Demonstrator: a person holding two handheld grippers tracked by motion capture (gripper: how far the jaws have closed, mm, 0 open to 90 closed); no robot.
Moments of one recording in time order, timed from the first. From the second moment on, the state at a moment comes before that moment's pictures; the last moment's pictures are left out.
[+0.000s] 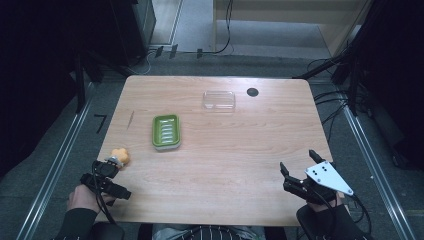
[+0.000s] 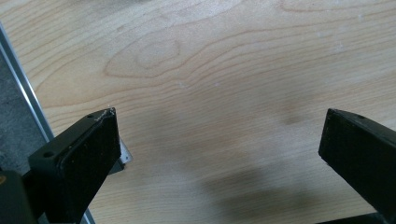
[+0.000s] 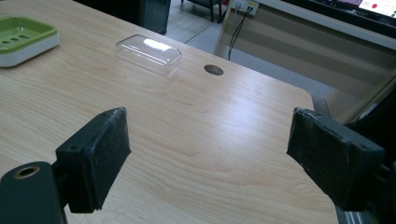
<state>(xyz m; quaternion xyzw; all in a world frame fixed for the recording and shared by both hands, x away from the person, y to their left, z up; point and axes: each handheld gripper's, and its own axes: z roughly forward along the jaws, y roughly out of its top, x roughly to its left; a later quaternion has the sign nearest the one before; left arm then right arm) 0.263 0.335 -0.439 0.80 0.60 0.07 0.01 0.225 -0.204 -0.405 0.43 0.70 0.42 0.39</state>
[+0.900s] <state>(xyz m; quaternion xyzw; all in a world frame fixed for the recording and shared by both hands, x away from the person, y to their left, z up) 0.276 0.343 -0.433 0.80 0.59 0.10 0.03 0.225 -0.202 -0.405 0.43 0.70 0.42 0.39</state>
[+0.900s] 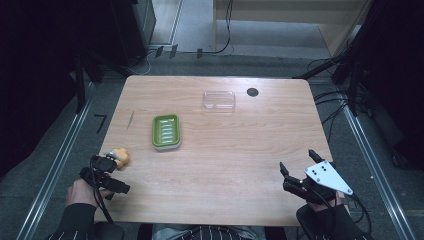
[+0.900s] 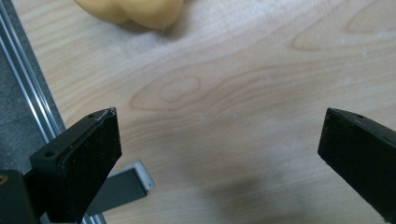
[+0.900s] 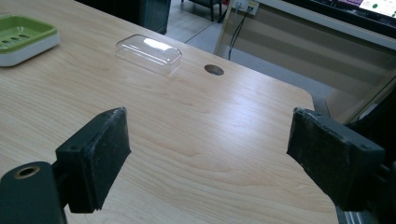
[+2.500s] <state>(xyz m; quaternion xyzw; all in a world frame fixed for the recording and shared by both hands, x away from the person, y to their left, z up) 0.345 0.368 -0.434 0.81 0.58 0.09 0.06 0.225 -0.203 -0.405 0.43 0.70 0.42 0.39</state>
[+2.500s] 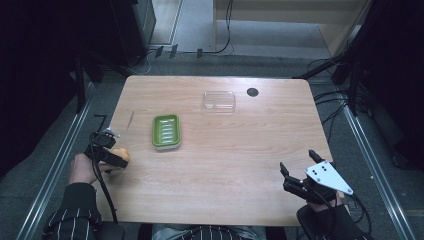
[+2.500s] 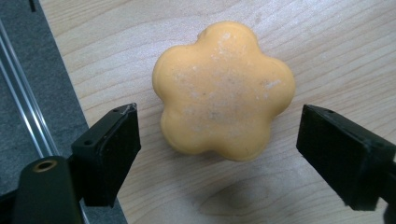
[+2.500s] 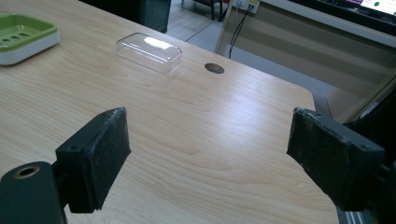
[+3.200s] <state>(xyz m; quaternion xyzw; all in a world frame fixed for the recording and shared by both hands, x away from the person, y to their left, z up) 0.345 0.366 -0.444 0.82 0.57 0.10 0.04 0.225 -0.204 -0.405 0.43 0.70 0.42 0.39</state>
